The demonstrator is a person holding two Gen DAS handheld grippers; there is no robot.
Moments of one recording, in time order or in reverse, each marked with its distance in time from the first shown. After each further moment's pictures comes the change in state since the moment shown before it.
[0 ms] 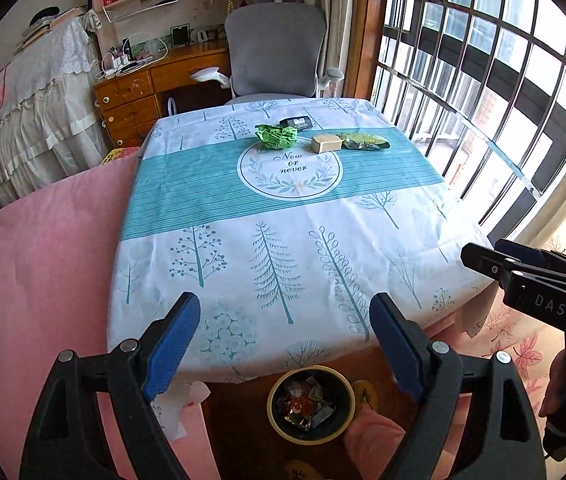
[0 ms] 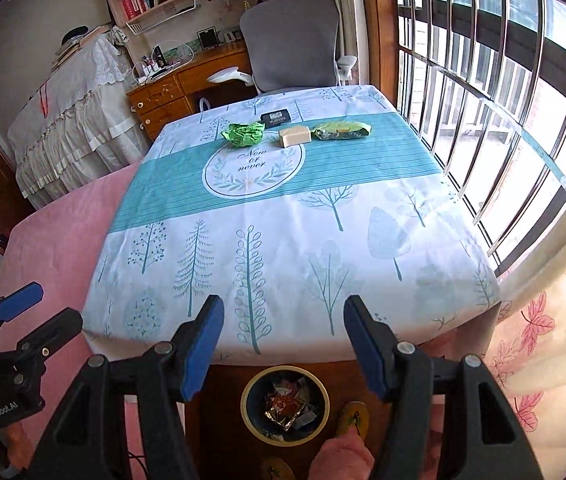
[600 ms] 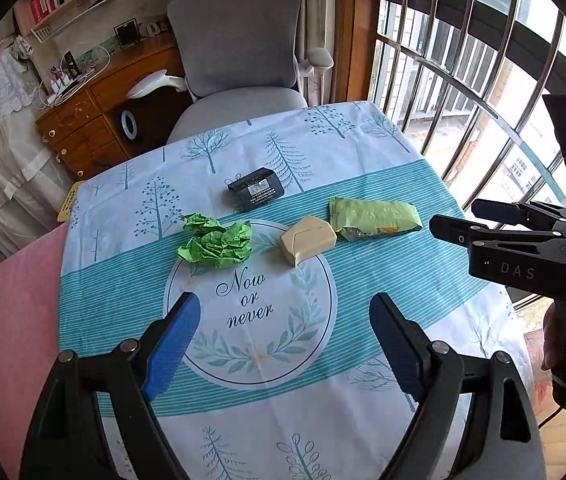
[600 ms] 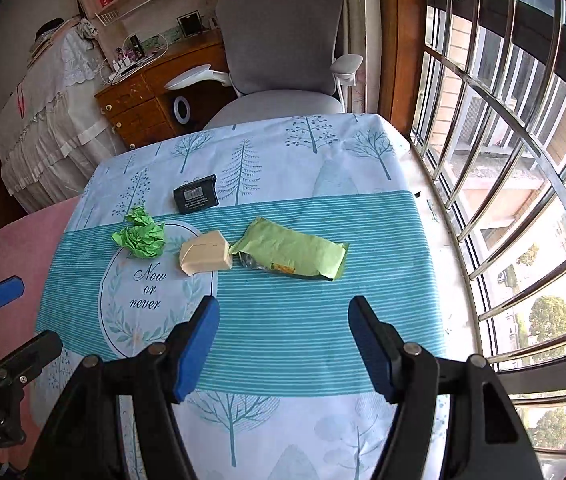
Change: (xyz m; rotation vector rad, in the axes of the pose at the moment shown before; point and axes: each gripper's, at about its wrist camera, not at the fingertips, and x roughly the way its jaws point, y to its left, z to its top) left arm 0.234 -0.076 0.241 0.101 0.145 0.021; right arm 0.217 -0.110 0.243 -0.106 0.121 0.029
